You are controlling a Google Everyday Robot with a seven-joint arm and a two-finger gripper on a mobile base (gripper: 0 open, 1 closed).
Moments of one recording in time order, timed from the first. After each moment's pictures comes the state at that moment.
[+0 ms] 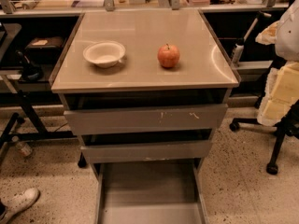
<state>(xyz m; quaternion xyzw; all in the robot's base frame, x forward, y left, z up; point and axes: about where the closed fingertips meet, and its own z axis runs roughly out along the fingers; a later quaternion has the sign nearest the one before) 0.438 -0.217 0.976 -0.60 0.78 -0.03 0.16</state>
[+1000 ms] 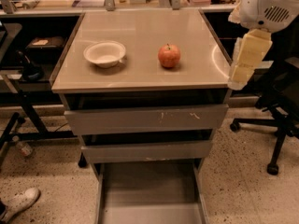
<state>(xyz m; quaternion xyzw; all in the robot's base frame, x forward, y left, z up) 0.509 -0.186 0.988 -0.62 0.77 -0.03 0.16</state>
